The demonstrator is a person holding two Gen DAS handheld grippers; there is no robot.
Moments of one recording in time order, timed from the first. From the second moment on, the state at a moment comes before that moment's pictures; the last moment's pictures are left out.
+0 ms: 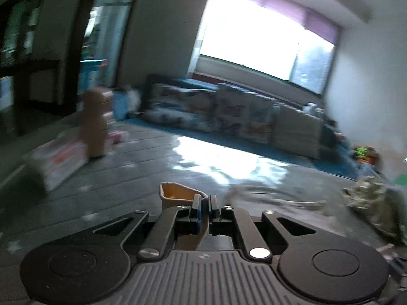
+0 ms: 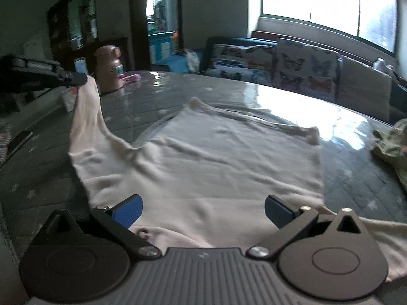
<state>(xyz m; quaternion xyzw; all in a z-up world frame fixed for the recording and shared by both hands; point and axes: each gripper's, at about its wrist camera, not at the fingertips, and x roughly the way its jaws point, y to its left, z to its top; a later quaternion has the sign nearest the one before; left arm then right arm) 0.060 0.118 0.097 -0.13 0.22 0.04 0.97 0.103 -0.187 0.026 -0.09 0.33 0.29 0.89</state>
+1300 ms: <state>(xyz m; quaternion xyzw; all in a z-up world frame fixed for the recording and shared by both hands) 0.076 0.059 0.012 -0.05 0.38 -0.07 0.92 0.137 -0.217 0.013 -0.04 0.35 0.26 0.90</state>
